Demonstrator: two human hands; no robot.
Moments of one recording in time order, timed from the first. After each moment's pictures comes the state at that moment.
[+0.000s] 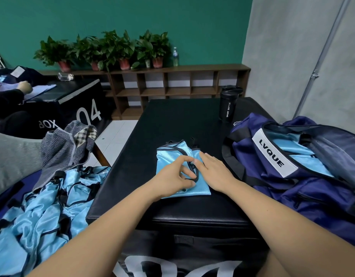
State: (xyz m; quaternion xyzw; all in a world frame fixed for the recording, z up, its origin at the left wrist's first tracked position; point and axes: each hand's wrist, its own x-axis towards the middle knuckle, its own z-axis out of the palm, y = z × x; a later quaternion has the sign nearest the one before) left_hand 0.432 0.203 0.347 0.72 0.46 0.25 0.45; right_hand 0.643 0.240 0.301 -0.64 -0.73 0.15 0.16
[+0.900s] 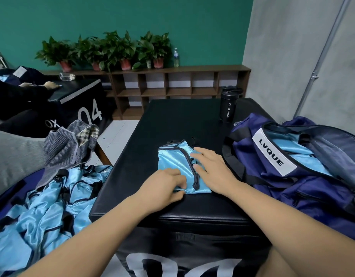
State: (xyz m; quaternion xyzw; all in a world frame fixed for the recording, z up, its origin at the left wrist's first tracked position) left_hand 0.395 0.189 0.330 0.91 0.38 0.17 0.01; right_hand 0.640 0.219 0.312 -0.53 -0.80 0.06 0.27
